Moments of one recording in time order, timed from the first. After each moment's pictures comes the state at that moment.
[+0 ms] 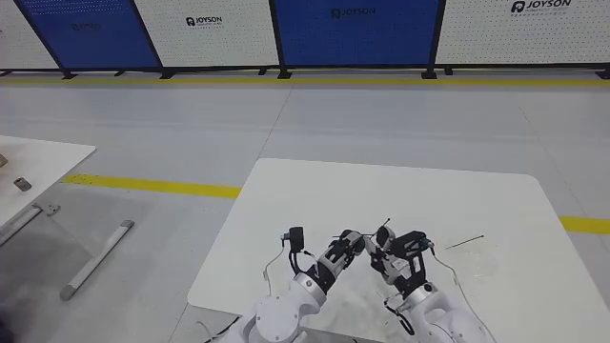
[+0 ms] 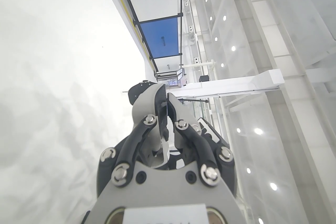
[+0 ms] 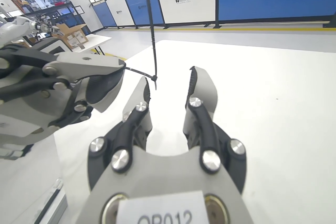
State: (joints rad) left arm 1.61 -1.29 -1.07 -1.83 -0.16 0.04 0.02; right arm -1.45 -1.31 1.03 -1.59 -1.08 -0.19 0.01
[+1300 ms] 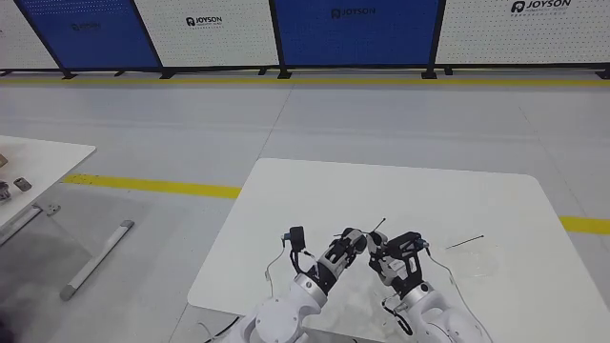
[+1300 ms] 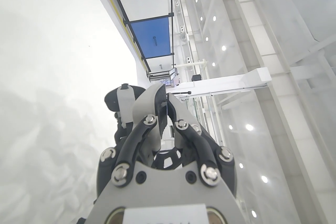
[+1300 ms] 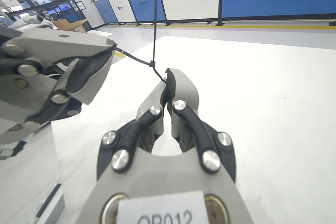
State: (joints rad) left arm 1.61 -1.29 -1.06 -1.83 -0.17 -0.03 0.02; right arm -1.43 -1.31 1.02 -1.55 -1.09 -0.21 0.00
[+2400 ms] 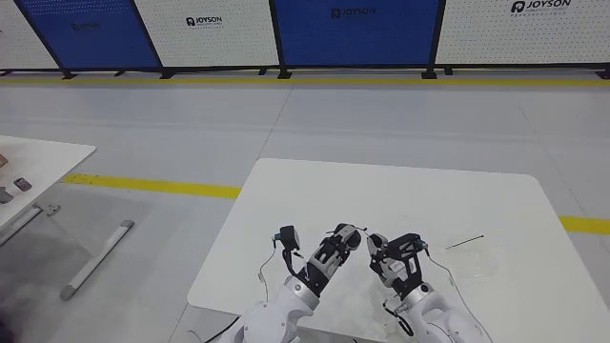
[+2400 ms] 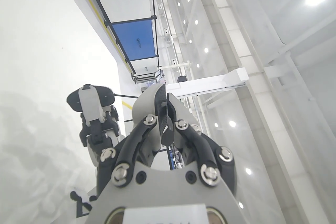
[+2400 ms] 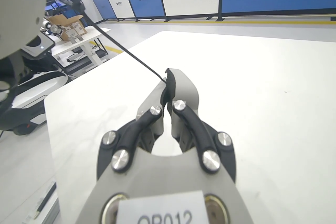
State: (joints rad) left arm 1.67 -1.28 -1.11 -1.90 -0.21 -0.12 0.01; right arm -1.43 -1.32 1.03 -1.52 -1.09 -0.22 0.01
